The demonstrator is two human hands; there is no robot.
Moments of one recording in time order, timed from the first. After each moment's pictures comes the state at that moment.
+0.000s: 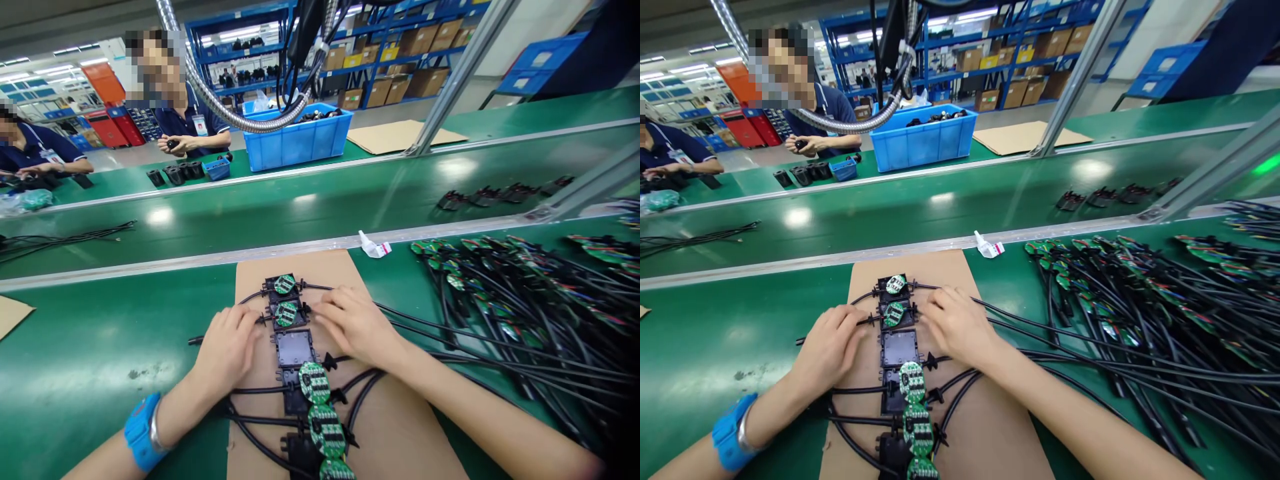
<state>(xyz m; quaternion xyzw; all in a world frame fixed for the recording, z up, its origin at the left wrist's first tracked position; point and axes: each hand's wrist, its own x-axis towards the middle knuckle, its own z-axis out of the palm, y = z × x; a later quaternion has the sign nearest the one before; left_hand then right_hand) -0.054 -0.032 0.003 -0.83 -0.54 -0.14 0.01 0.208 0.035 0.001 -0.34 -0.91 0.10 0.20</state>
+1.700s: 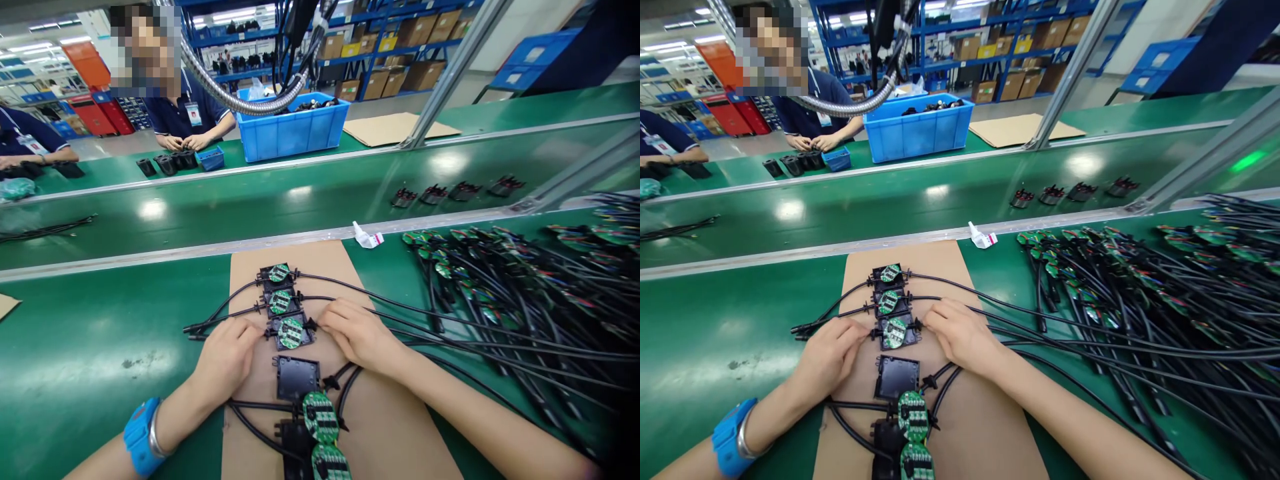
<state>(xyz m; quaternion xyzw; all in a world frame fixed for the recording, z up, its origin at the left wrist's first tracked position) -0.056 -0.049 -0.025 -0.85 -0.48 -0.22 0.00 0.228 0.017 -0.027 -0.32 -0.91 0.13 0.23</state>
